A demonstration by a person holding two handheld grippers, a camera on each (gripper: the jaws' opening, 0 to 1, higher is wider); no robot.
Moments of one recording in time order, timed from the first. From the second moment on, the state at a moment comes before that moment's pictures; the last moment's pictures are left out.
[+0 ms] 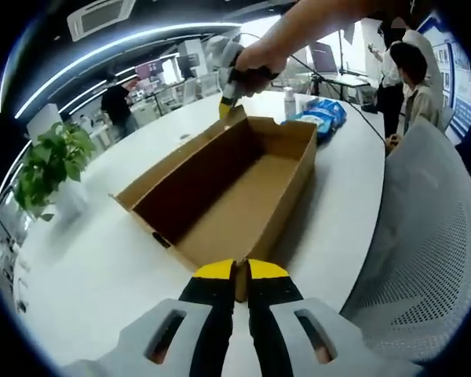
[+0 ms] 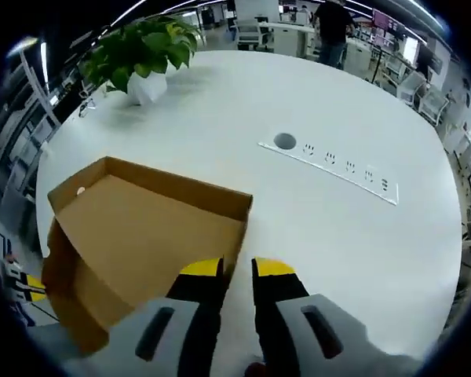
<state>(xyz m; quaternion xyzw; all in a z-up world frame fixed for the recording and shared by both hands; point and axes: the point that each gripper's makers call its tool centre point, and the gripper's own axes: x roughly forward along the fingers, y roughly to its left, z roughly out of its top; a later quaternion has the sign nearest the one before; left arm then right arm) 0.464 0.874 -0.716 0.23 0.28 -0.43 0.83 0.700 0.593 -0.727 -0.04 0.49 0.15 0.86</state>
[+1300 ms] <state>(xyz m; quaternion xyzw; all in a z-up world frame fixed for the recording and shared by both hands) 0.467 0.872 -0.717 0.19 0.31 -0.40 0.84 0.664 0.601 -0.647 -0.03 0.37 0.18 0.91</state>
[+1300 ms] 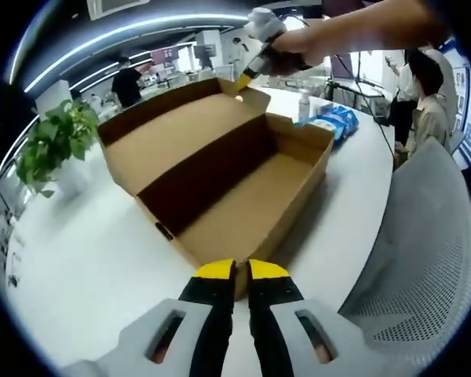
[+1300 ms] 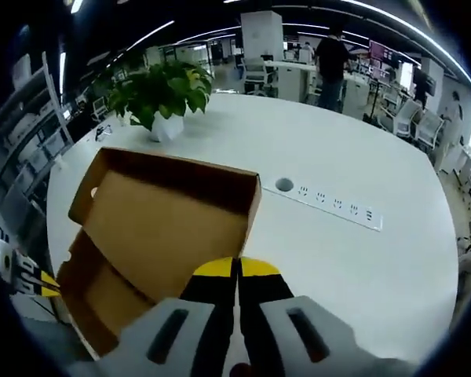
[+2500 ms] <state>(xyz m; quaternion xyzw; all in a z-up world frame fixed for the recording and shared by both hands) 0.466 0.872 -0.716 0.18 0.31 -0.39 0.85 0.578 0.596 -0.627 -0.07 0.30 0.15 0.94</state>
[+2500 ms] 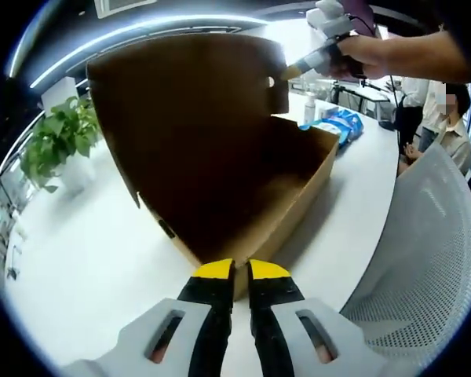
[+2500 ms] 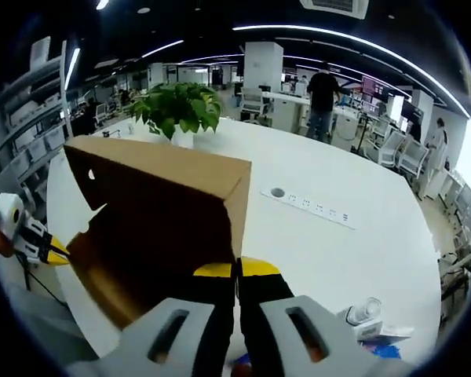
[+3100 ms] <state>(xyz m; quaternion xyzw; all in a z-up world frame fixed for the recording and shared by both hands) 0.457 0.874 -0.711 0.17 0.31 -0.39 0.85 0.552 0.601 -0.637 -0.09 0.28 0.14 0.95</state>
